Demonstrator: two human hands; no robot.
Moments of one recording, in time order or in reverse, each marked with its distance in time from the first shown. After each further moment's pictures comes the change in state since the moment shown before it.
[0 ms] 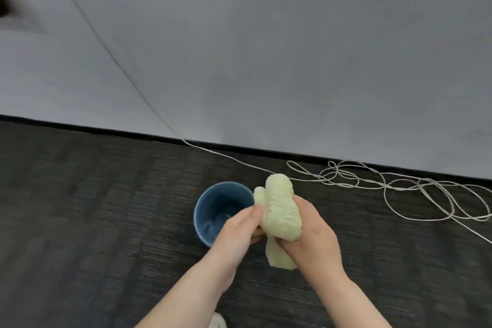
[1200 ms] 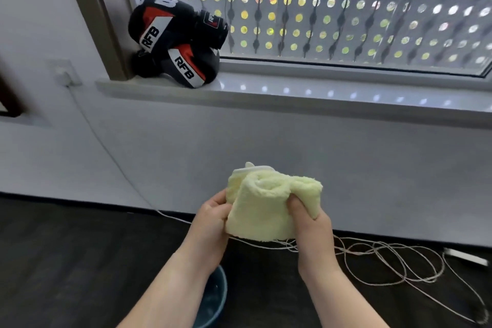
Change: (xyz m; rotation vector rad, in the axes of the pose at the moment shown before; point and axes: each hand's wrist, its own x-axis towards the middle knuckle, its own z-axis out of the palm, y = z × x) left_hand -0.031 0.183 0.064 -0.222 -0.125 0.367; right_hand 0.021 -0.092 -0.175 1.014 0.270 0.026
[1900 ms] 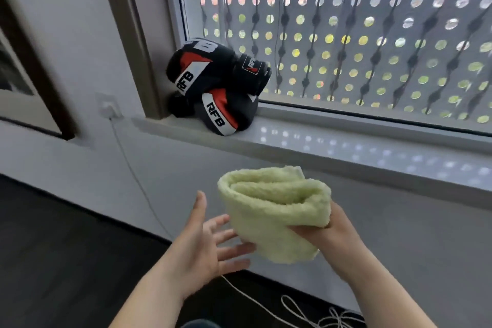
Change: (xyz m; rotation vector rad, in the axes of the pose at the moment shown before) left_hand 0.127 0.059 -0.039 -0.304 0.207 -0.269; right_hand 0.197 -0.054 0.027 -0.160 -0.689 -0.214
